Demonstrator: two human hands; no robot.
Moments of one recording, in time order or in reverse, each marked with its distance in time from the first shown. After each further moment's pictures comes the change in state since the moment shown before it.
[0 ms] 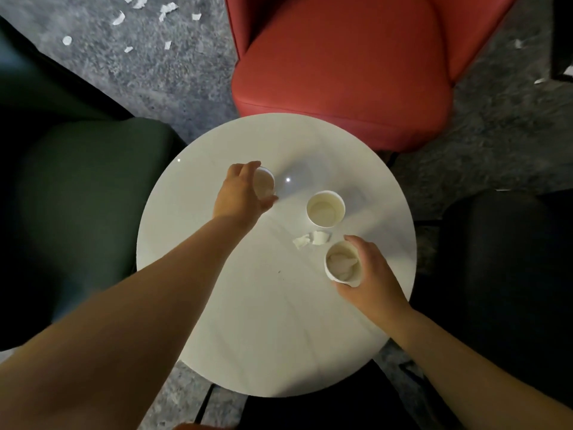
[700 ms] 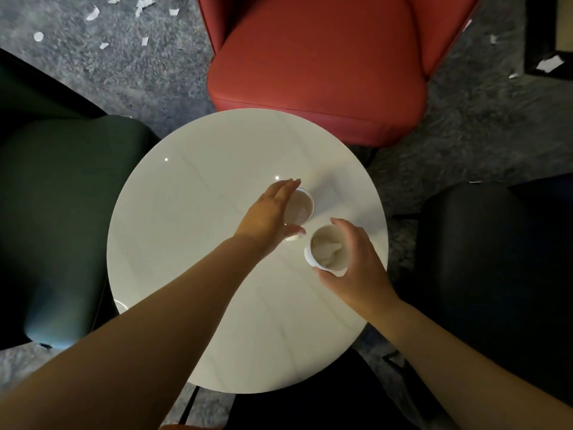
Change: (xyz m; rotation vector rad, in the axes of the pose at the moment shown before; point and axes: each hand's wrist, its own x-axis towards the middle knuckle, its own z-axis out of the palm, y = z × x) left_hand -0.041 0.058 0.052 -0.013 -0.294 0.266; right_hand -0.001 -0.001 -0.033 0.106 0.062 -0.026
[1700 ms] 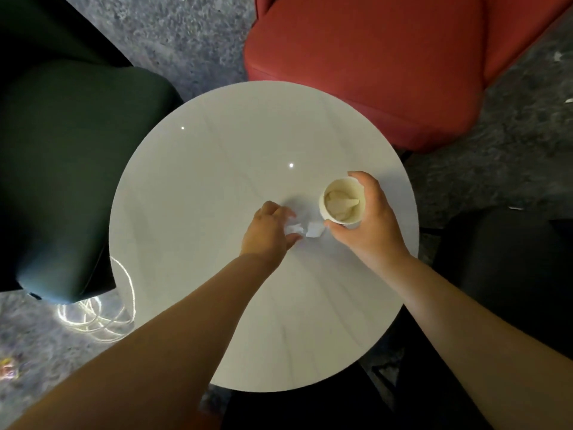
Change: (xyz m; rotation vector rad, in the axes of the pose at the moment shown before) left_hand -0.024 -0.052 0.050 -0.096 0.130 -0.316; right_hand 0.088 0.008 0.022 -0.054 -0.015 -0.161
